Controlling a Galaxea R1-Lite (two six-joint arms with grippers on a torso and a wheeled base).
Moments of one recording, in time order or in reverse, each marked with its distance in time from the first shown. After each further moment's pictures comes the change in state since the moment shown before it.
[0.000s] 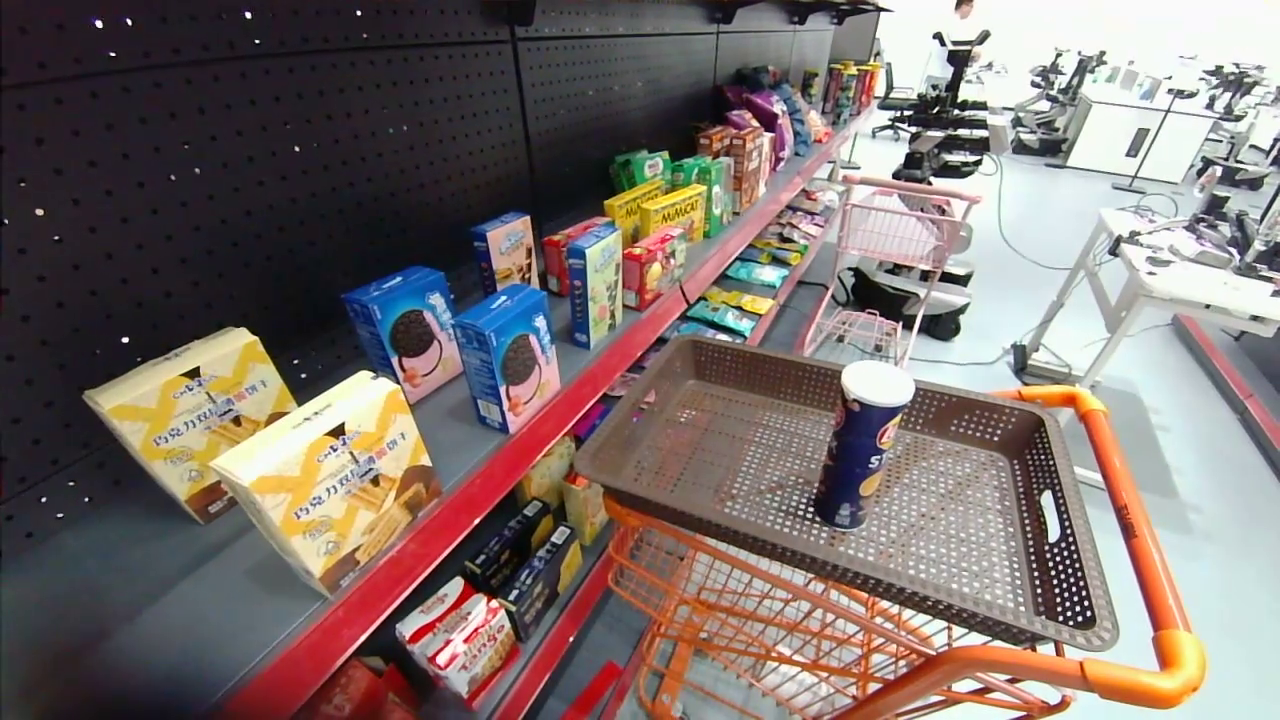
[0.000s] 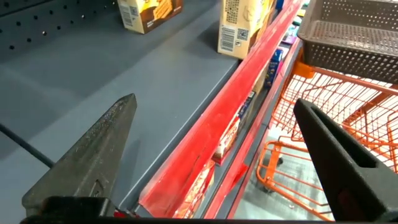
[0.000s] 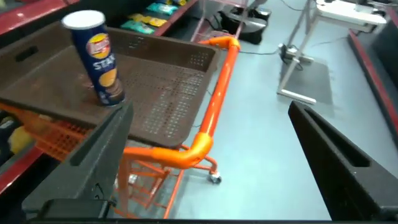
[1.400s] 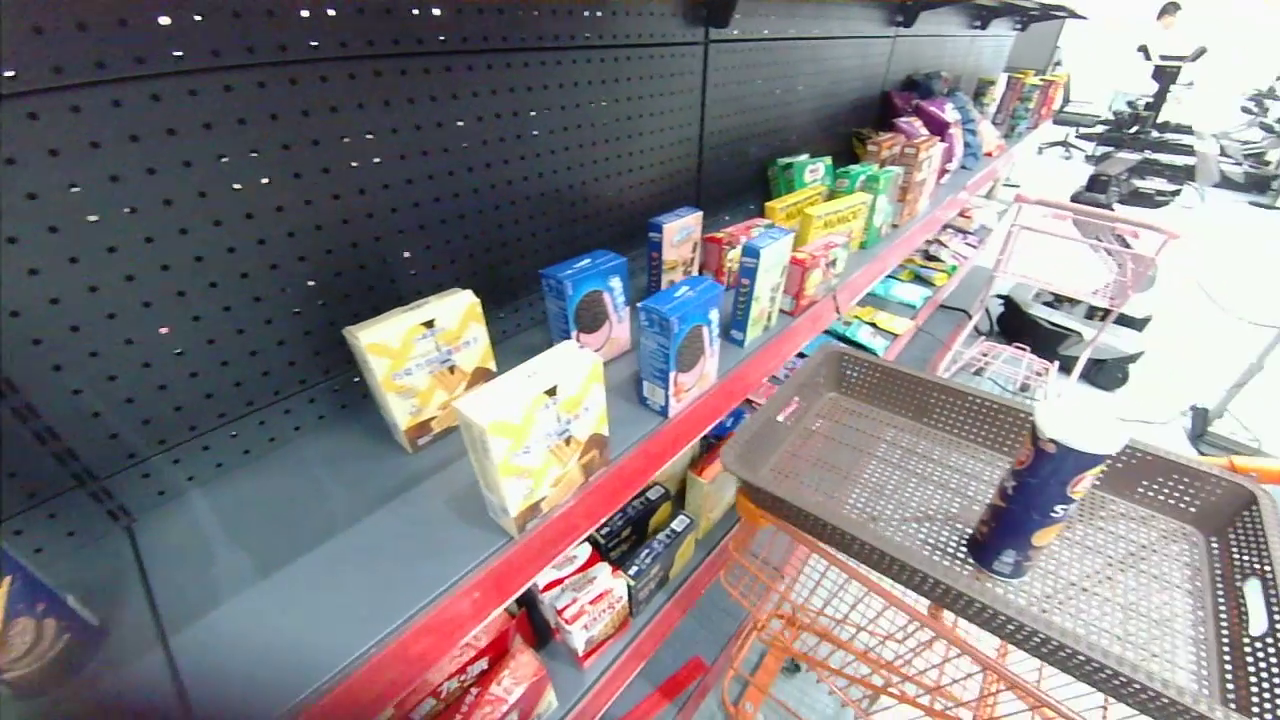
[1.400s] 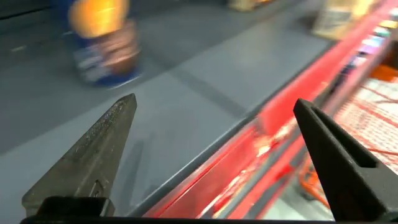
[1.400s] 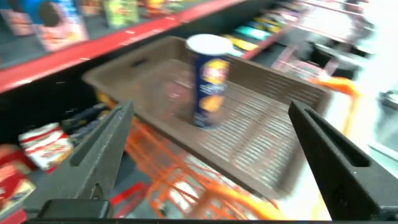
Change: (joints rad) left arm 0.001 0.000 0.000 0.000 0.000 0.000; right arm 0.047 -0.171 0.005 0.081 0.088 0.020
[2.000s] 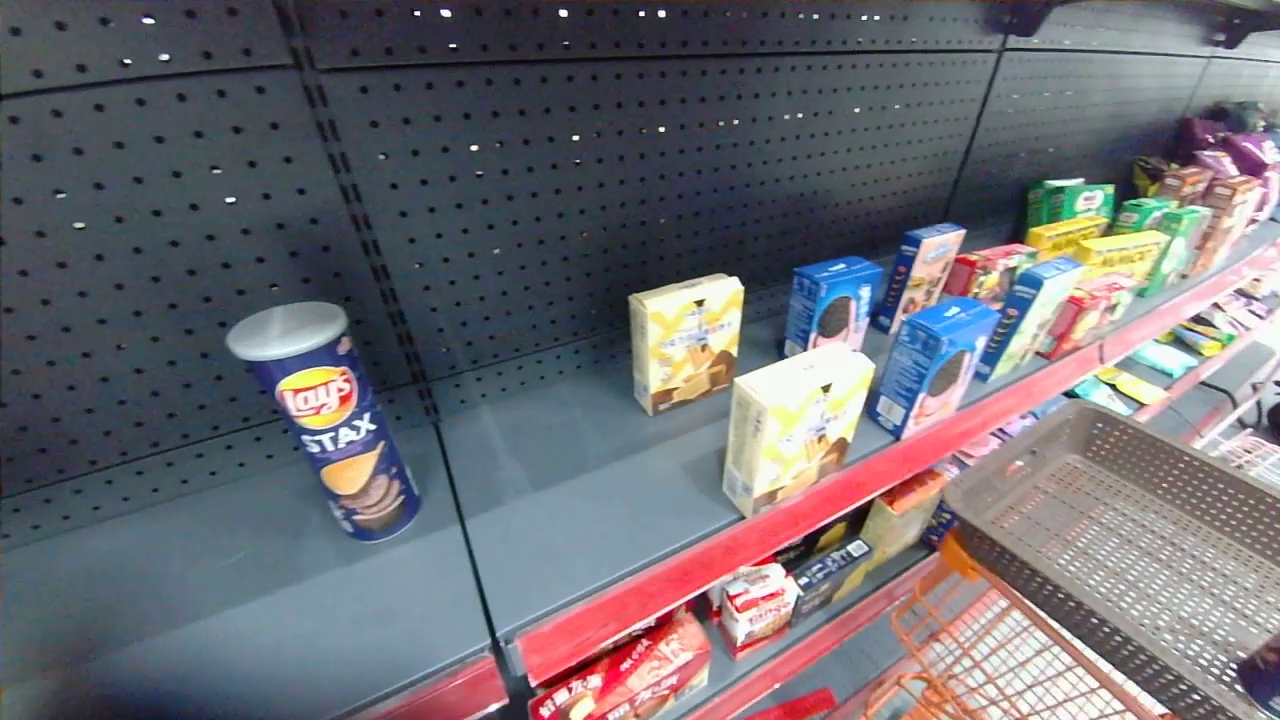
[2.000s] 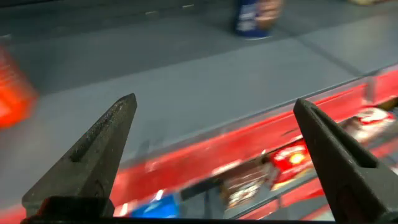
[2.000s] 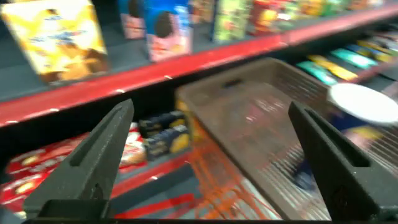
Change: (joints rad) left arm 0.001 0.000 0.000 0.000 0.000 0.000; right arm -0.001 0.016 -0.007 -0.002 0.000 0.000
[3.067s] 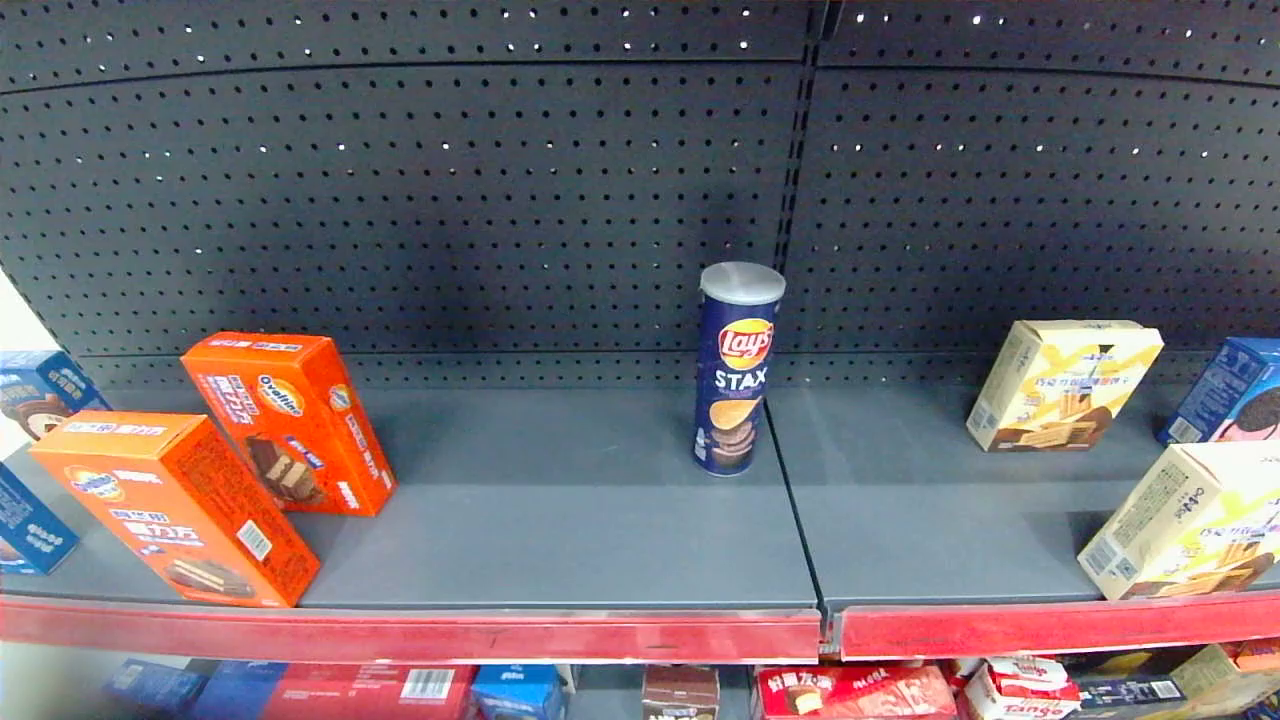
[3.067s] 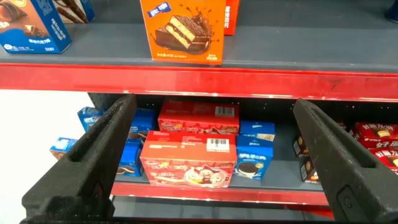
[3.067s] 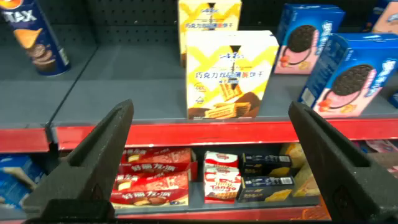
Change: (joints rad) left arm -0.001 0.000 0.000 0.000 0.000 0.000; right arm -0.001 0.016 -0.008 -0.005 0.000 0.008
